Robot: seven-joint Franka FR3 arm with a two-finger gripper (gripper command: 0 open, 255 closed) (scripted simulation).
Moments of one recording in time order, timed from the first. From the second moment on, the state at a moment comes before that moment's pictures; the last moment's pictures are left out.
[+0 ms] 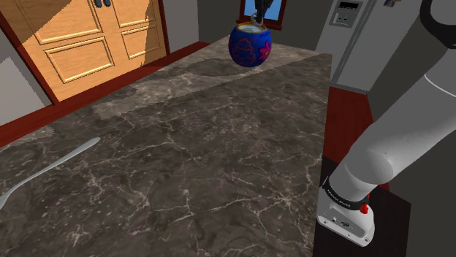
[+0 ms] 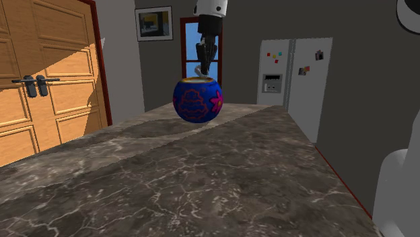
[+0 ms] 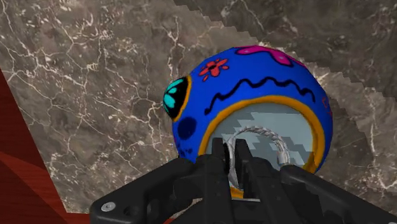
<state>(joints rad) -0.12 -0.13 -0.10 -1.57 -0.03 1.62 -0.39</state>
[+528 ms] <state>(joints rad) -0.12 -0.14 -0.10 -1.58 -0.03 1.63 -0.39</state>
